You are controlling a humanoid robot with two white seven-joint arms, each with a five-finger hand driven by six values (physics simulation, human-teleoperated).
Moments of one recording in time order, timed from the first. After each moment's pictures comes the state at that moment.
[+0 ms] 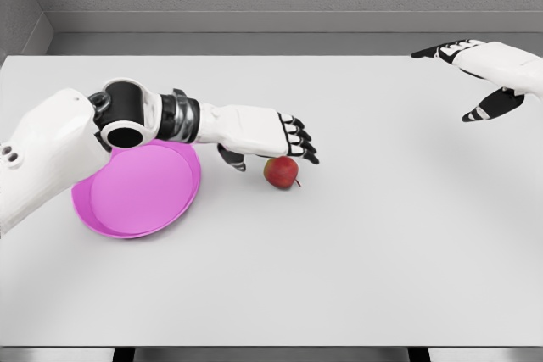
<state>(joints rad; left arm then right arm) -0.95 0.47 -1.01 -1.40 -0.50 -0.61 -0.55 -0.53 -0.92 0.37 -1.65 0.22 -0.17 0.58</state>
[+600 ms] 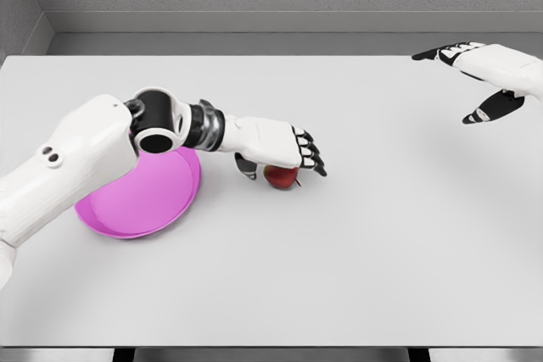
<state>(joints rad) -0.96 0.38 -1.07 -1.29 -0.56 -0.61 -0.55 -0.52 -0.92 0.37 -1.64 0.22 -0.17 0.58</state>
